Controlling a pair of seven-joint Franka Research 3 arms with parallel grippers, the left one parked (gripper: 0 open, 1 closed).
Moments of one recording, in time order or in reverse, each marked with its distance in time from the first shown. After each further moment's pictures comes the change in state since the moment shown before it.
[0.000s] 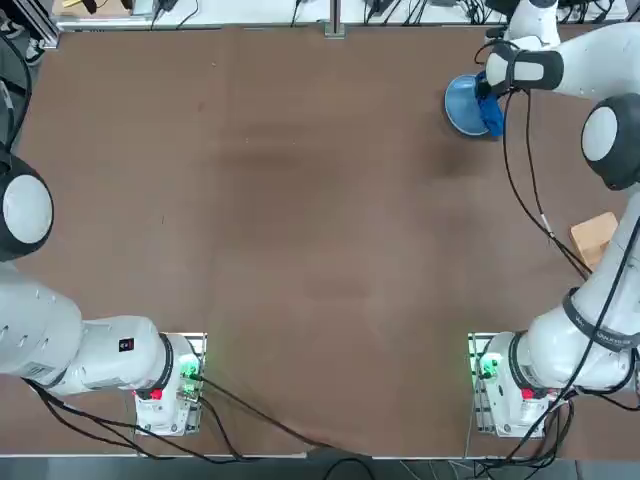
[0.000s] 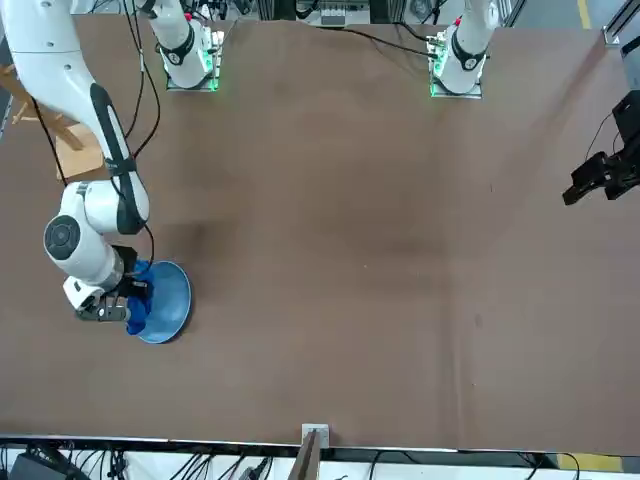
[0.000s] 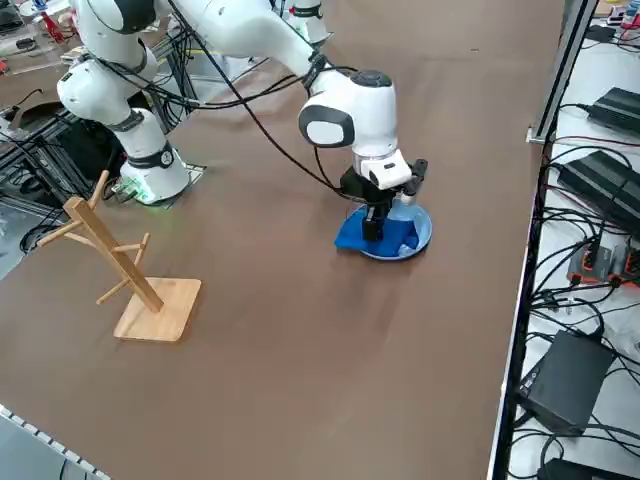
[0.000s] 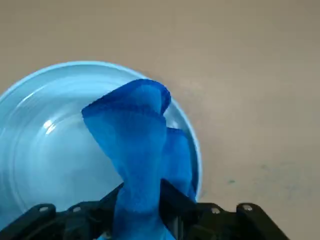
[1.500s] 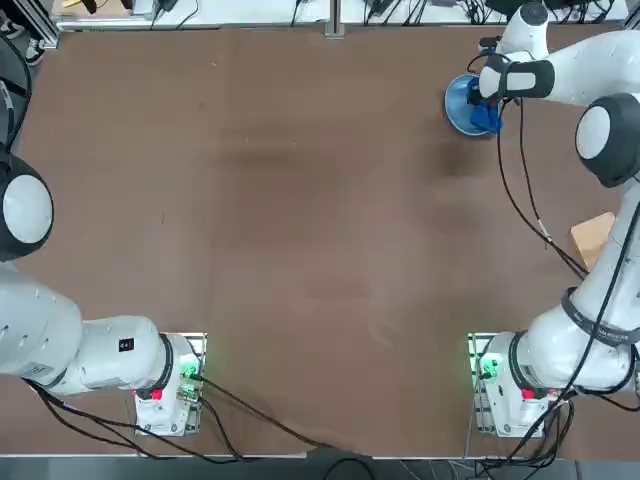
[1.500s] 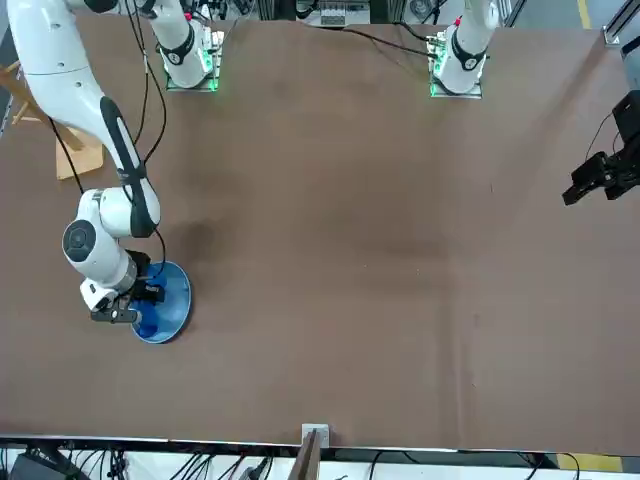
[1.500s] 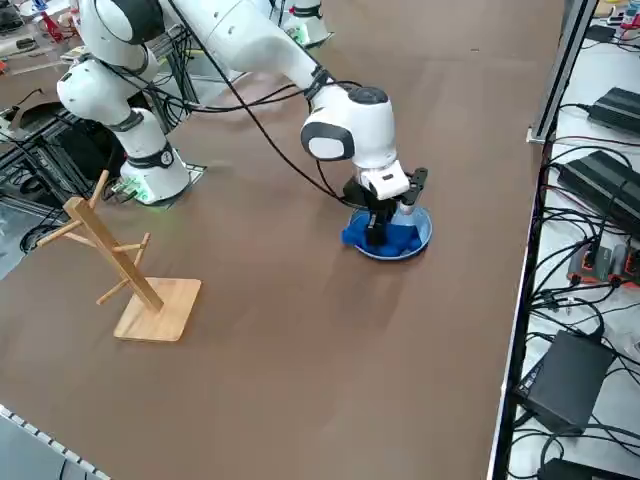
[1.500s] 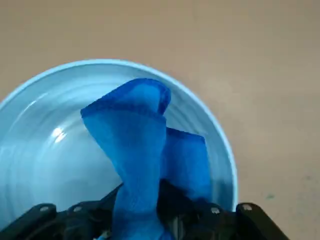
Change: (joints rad) arm -0.030 0.049 0.044 -0.016 0.008 0.096 0.040
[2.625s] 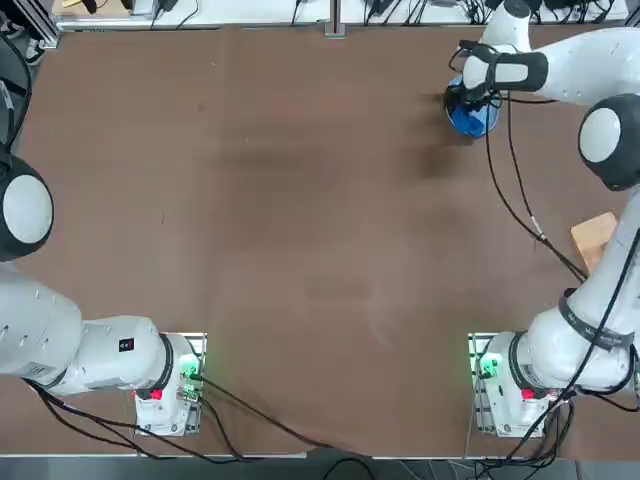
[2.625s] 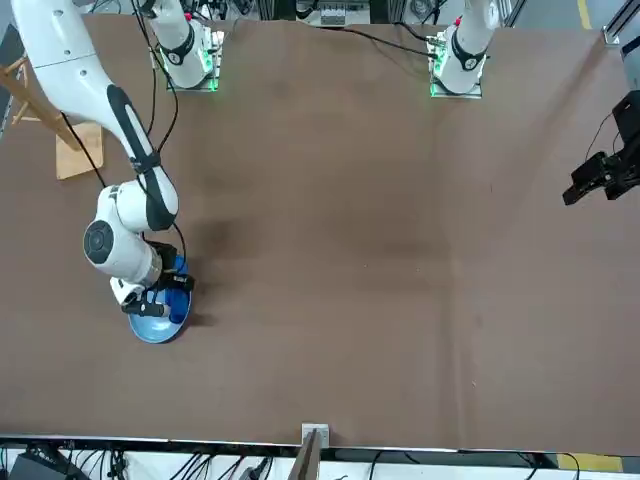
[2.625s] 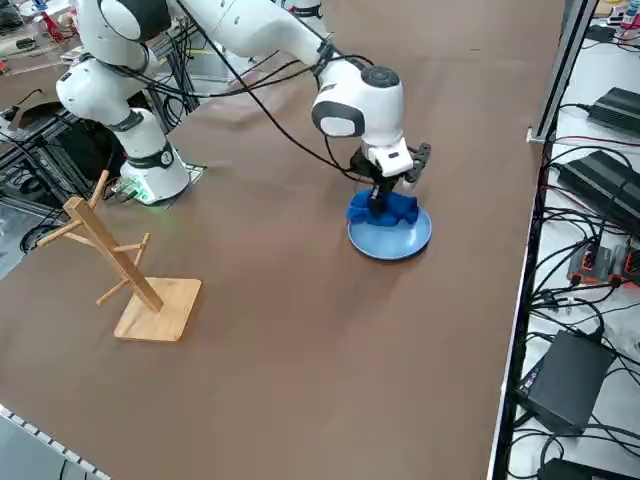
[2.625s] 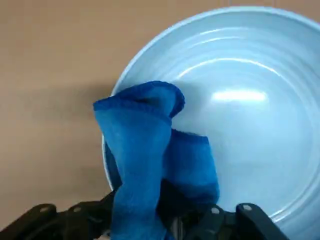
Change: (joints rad) arm -0.007 -0.009 0.131 0.013 0.093 -0.110 0.060
